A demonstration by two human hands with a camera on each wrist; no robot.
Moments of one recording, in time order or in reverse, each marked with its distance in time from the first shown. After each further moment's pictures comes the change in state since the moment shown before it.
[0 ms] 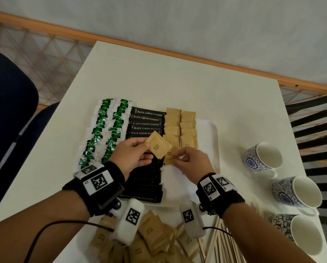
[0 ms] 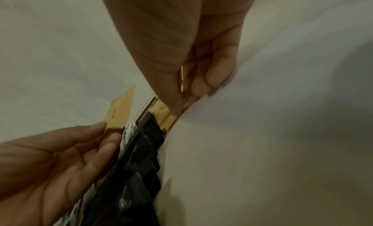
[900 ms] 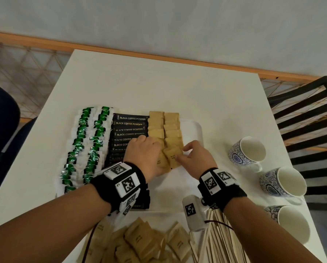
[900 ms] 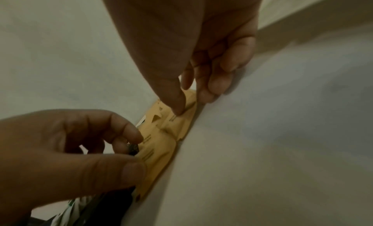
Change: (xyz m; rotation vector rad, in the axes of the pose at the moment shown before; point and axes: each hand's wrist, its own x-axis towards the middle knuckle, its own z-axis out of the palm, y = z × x) left_hand 0.004 0.016 0.063 1.743 -0.125 0.570; right_hand 0.005 0.015 -0.039 -0.136 0.080 0.161
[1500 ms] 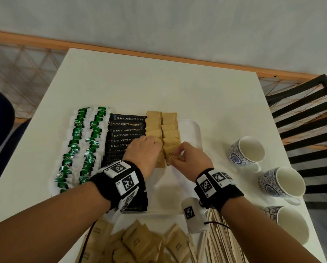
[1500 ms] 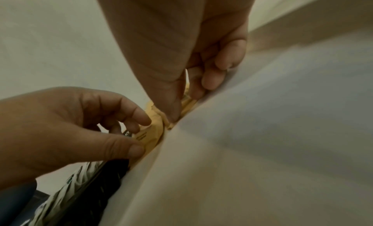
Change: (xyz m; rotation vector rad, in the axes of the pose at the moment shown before) left_hand 0.014 -0.002 0.010 -0.020 0.065 0.087; right_hand 0.004 0.000 0.007 -0.124 -0.040 -0.101
